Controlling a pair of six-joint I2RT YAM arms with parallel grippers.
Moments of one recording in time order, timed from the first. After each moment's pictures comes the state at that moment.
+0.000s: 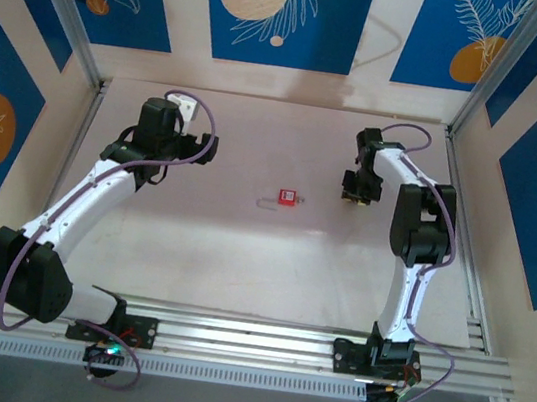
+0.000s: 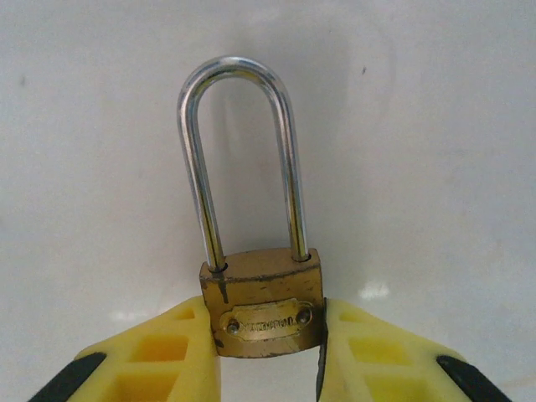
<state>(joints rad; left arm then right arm) -0.31 1.35 1.17 -0.40 -0.05 -0.08 0.15 2.07 1.55 -0.91 0.01 0.29</state>
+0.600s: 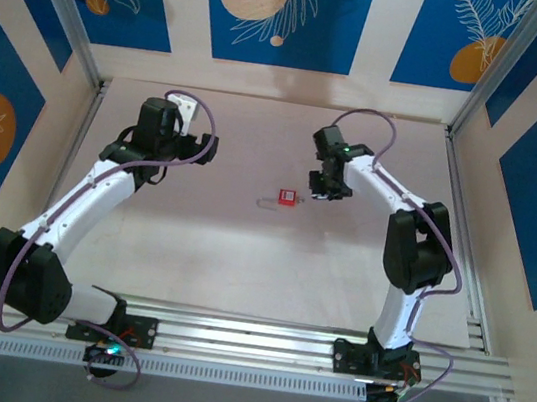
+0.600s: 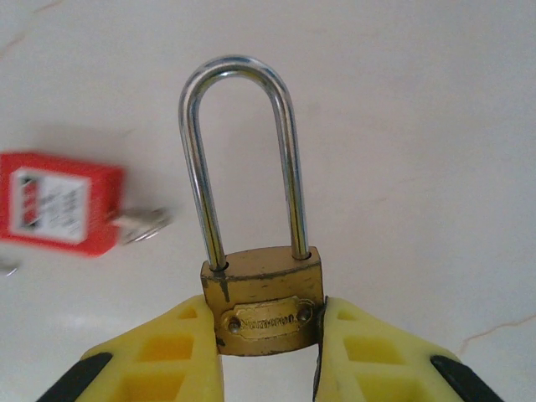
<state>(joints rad) -0.31 1.34 1.17 -0.40 -0.05 -0.06 0.46 1.87 1.47 -0.88 0.14 0.25</state>
